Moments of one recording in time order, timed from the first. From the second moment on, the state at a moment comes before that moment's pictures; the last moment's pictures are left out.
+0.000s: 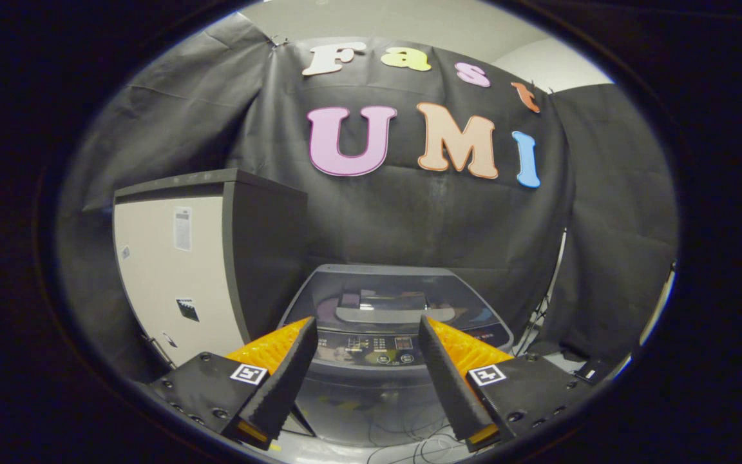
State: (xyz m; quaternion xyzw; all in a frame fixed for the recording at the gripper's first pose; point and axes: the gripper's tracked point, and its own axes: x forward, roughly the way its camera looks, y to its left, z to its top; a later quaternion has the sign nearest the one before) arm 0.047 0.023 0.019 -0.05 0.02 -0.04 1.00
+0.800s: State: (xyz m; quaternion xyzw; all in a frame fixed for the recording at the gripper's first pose) arm -0.014 0.010 0.036 -0.05 -0.03 -0.07 1.00
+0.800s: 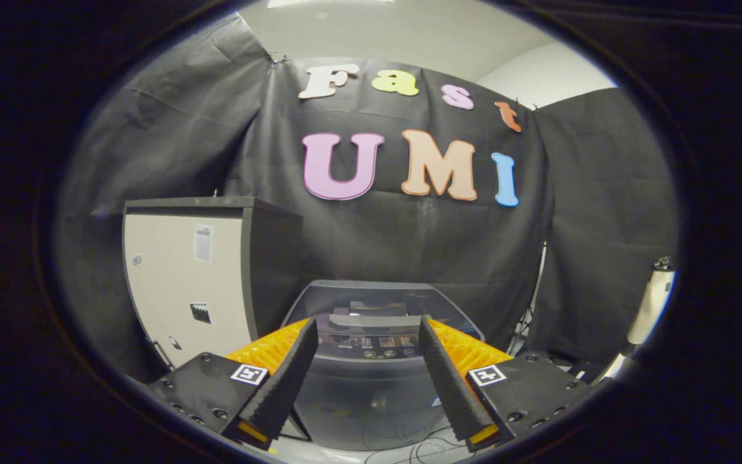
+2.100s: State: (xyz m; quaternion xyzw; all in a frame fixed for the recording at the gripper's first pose) arm -0.011 0.003 -0.005 -0.03 0.01 -0.08 1.00
